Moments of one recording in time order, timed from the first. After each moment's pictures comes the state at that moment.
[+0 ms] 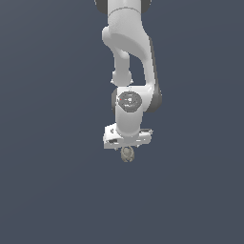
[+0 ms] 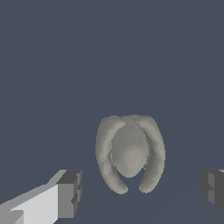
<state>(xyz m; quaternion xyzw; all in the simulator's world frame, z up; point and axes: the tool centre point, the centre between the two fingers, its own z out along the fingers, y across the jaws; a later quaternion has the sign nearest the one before) 0.037 0.022 0.085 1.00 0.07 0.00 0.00</state>
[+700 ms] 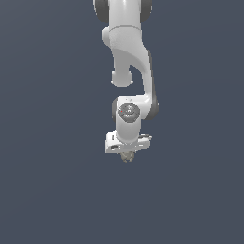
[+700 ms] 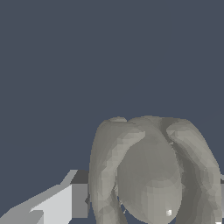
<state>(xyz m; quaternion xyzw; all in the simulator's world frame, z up) 0.037 0.023 0.040 1.00 0.07 0.00 0.00</state>
